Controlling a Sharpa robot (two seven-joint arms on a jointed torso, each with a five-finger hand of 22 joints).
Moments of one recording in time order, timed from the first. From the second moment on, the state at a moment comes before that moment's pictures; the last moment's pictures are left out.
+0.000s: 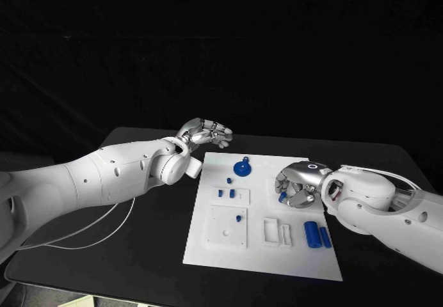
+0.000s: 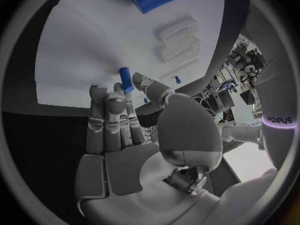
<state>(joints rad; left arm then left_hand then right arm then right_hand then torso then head) 1.29 -0.71 -0.10 1.19 -0.23 -0.24 0.33 1.12 -0.12 0.59 -0.28 0.10 0.89 0.16 0.30 0.49 1.21 0.12 0.07 0.13 0.94 0.10 0.60 0.30 0.04 0.67 0.00 0.63 1.18 1.21 -0.72 -0.02 1.49 -1.73 -0.04 -0.12 1.14 -0.20 0.72 -0.26 0.11 0.95 0.15 0.32 0.45 1.22 0.08 0.12 0.11 1.35 -0.03 1.01 0.97 0.22 1.23 -0.02 0.73 1.31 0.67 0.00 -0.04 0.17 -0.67</state>
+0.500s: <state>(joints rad) 1.29 -0.71 -0.10 1.19 -0.23 -0.24 0.33 1.12 -0.12 0.59 -0.28 0.10 0.89 0.16 0.30 0.49 1.21 0.12 0.07 0.13 0.94 0.10 0.60 0.30 0.04 0.67 0.00 0.63 1.18 1.20 -0.72 -0.03 1.49 -1.74 -0.03 -0.12 1.14 -0.18 0.81 -0.22 0.05 1.00 0.13 0.34 0.45 1.25 0.06 0.15 0.13 1.35 -0.05 1.03 0.95 0.22 1.23 -0.02 0.75 1.31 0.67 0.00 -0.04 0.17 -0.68</state>
